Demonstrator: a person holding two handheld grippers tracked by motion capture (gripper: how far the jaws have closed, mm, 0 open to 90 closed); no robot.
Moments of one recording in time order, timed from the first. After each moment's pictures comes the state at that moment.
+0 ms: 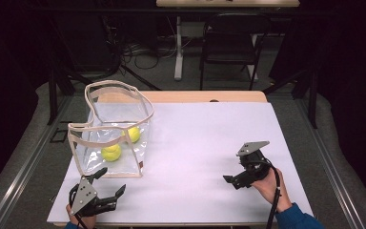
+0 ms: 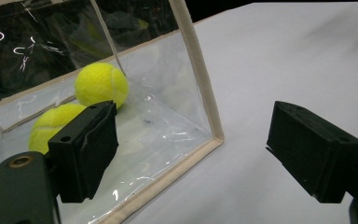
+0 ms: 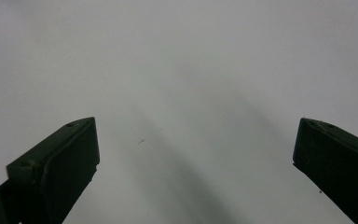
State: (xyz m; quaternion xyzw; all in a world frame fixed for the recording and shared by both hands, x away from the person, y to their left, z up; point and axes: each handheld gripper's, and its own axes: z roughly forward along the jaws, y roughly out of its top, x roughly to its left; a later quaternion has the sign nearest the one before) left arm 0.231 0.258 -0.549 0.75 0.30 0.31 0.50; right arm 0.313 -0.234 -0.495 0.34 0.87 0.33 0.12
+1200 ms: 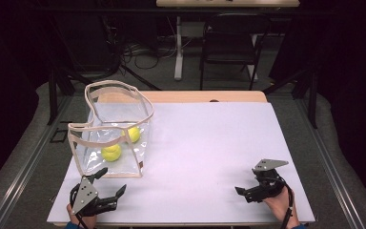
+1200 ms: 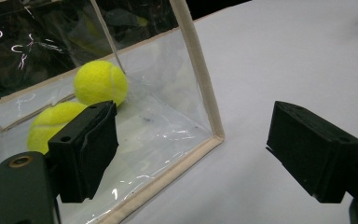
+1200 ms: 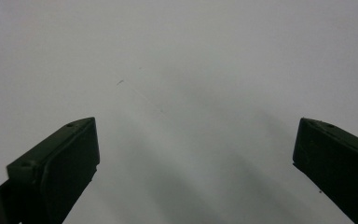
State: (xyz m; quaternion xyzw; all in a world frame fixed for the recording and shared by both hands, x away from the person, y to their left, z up) left arm 0.232 0.257 -0.550 0.75 0.30 0.31 0.50; right arm 0.280 -0.276 -0.538 0.40 0.84 0.36 0.12
